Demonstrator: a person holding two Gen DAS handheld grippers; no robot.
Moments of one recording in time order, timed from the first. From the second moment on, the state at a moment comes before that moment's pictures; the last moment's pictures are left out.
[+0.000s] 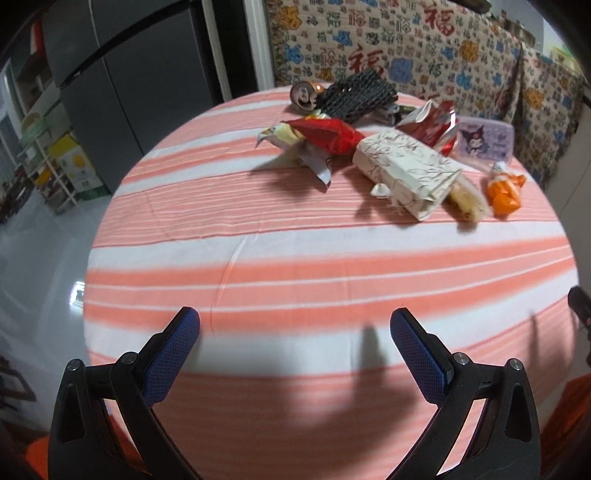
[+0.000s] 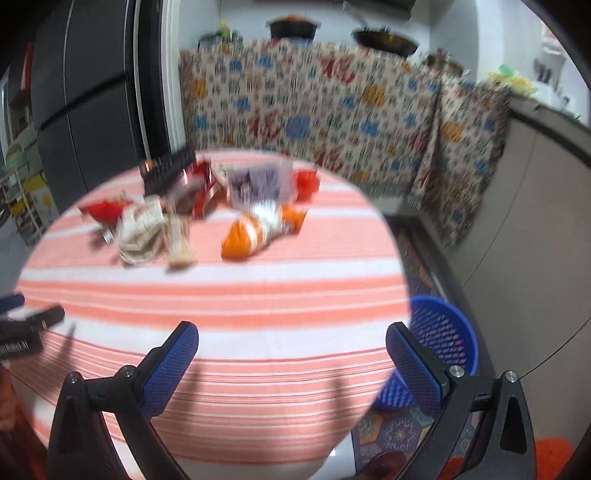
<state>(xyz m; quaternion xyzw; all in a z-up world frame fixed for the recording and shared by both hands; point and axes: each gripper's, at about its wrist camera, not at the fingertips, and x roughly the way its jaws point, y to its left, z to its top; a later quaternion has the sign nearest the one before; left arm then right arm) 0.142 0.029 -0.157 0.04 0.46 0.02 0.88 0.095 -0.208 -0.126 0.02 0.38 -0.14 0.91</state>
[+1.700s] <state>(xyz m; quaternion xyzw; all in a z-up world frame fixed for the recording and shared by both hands) 0.200 0.105 -0.172 0.01 0.44 -0.03 0.90 0.181 -0.169 -0.172 -0.01 0.45 -0.01 0.90</state>
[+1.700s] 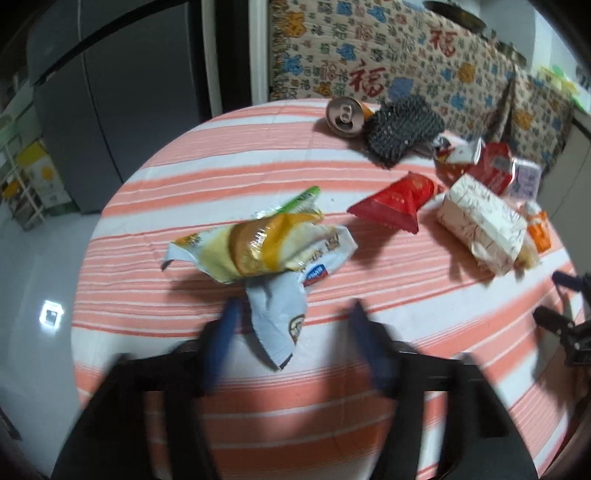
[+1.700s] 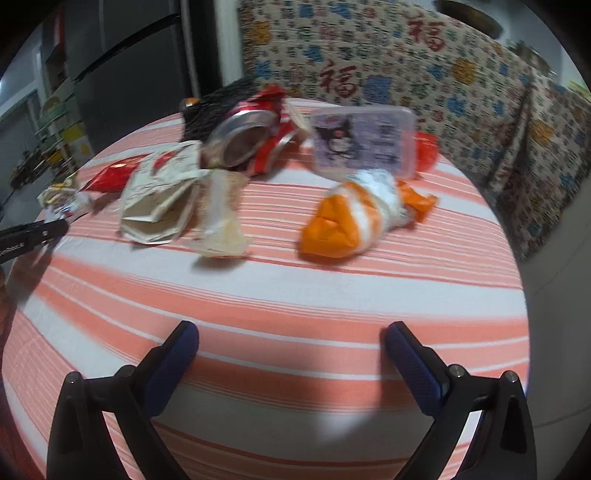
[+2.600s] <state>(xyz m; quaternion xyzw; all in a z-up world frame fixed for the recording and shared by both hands) 0.175 0.120 -0.144 -0.03 0.43 -0.03 0.90 0.175 -0.157 -0.114 0.05 0.44 0.10 0.89</state>
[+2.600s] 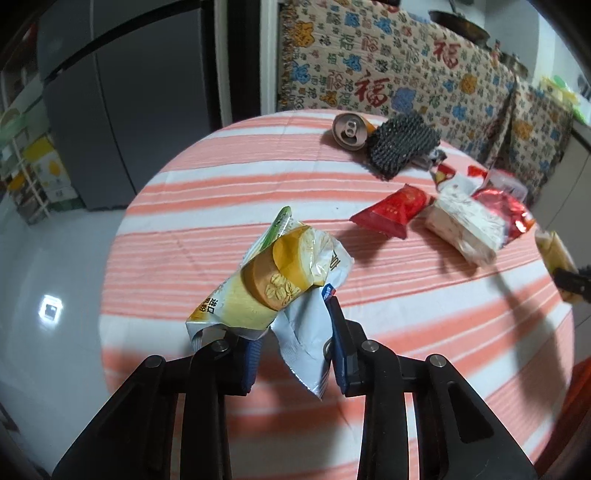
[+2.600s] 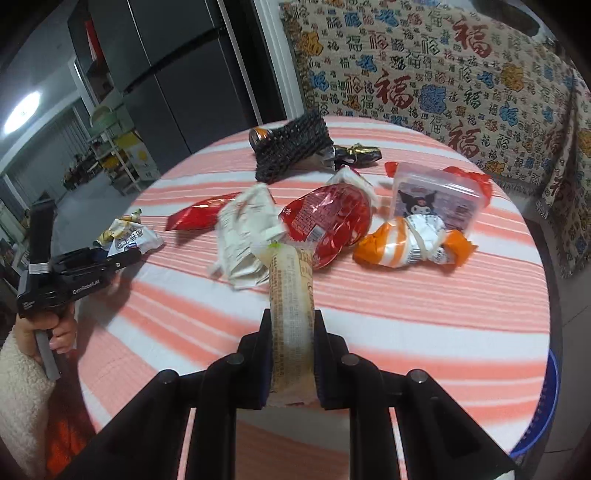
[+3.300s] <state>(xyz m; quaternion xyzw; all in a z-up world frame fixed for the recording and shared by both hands) 0.141 -0.101 -0.082 -0.02 0.39 -0.20 0.90 0.090 -0.295 -0.078 0.10 0.38 -0.02 0.92</state>
